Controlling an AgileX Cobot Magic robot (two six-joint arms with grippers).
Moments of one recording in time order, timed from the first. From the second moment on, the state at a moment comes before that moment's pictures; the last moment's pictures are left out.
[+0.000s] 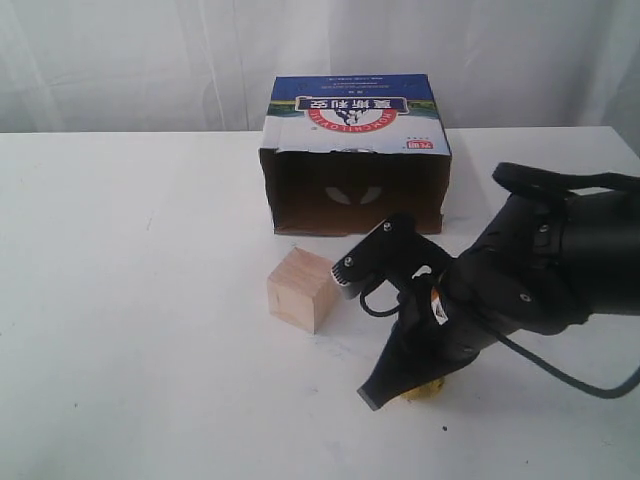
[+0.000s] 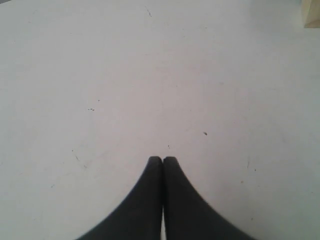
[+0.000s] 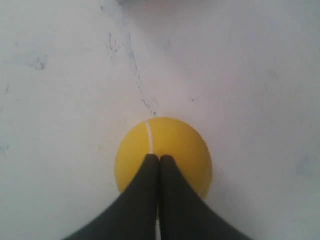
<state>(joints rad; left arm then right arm) -0.29 0.01 0.02 0.11 0.51 0.04 0.69 1.59 -0.80 -0.25 0.51 0.13</state>
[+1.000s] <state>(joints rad) -0.29 0.01 0.02 0.11 0.51 0.04 0.60 1.59 -0.94 -0.41 0.59 0.15</state>
